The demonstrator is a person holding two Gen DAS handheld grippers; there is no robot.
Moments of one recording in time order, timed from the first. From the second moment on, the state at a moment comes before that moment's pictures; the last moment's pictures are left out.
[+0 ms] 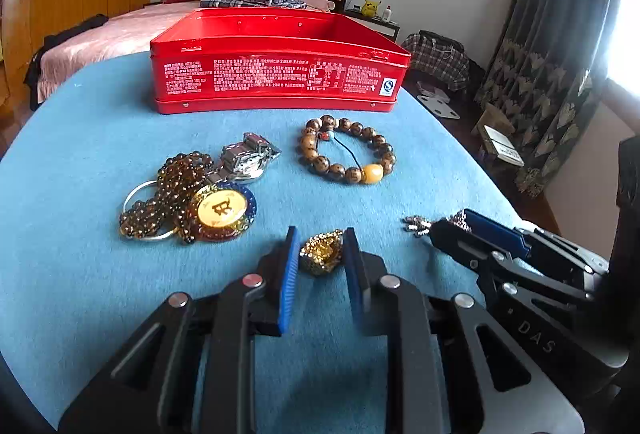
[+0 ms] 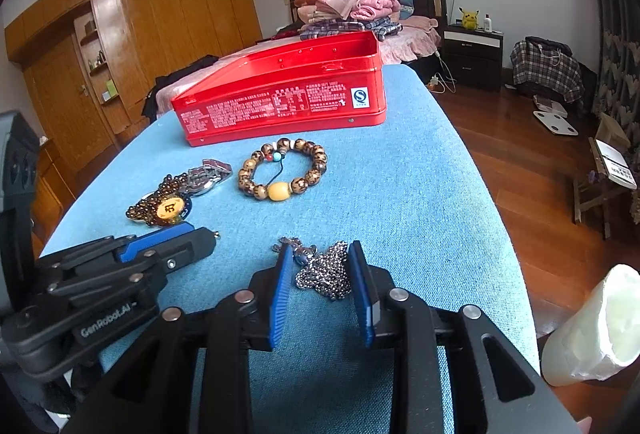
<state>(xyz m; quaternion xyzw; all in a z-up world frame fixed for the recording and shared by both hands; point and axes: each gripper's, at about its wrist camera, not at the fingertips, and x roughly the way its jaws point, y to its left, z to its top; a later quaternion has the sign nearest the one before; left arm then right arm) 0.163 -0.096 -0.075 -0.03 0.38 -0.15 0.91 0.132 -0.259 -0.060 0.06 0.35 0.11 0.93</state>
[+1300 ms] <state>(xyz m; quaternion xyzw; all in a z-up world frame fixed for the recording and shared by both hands) 0.154 -0.084 -0.050 -0.04 0.33 -0.13 0.93 0.123 -0.256 -0.033 0.04 0.31 0.12 0.94</state>
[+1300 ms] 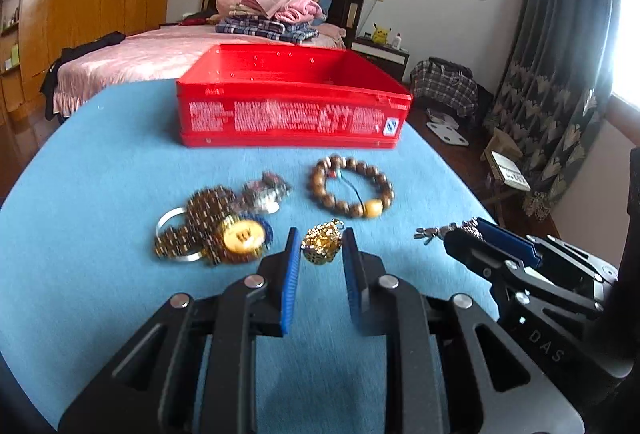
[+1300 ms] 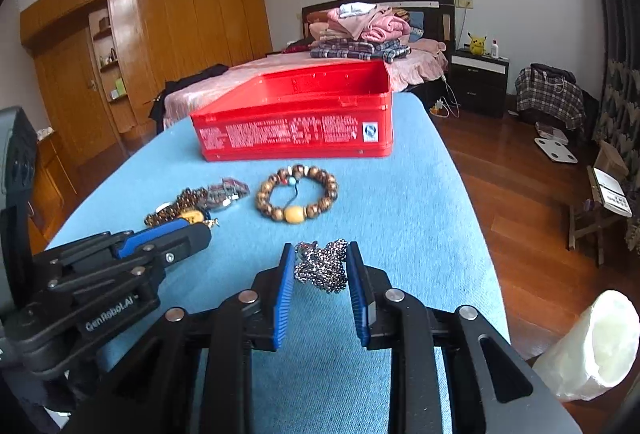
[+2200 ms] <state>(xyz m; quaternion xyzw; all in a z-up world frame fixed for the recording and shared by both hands) 0.241 -0.059 0.025 -0.05 0.27 -0.10 0.96 0.226 -0.239 0.039 0.05 0.26 0.13 0.96</state>
